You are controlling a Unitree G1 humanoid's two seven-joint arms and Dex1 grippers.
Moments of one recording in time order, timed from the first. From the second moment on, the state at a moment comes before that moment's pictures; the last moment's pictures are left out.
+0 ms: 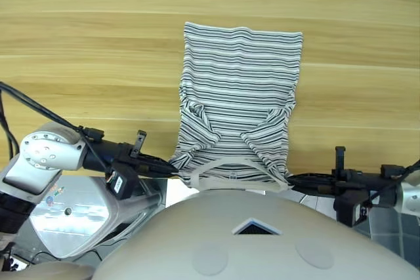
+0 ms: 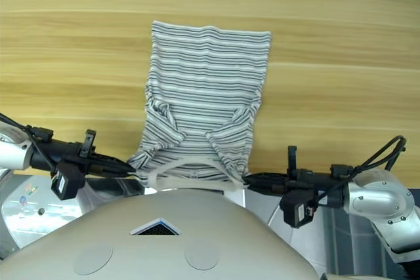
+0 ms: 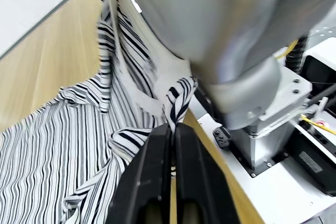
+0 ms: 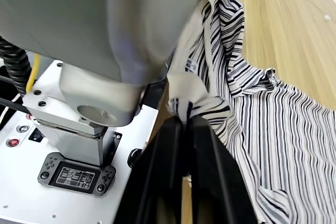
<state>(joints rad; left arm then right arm) 0.30 1.16 -0.26 -0.30 -0.32 -0.74 -1.25 0.83 -1.11 -0.10 -0.49 0.24 -0.70 1.01</state>
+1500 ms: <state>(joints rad) -0.63 0.58 -0.23 0.70 0.14 -0.79 -0.92 -0.07 -0.76 -0.01 0.00 0.01 -0.31 0.74</state>
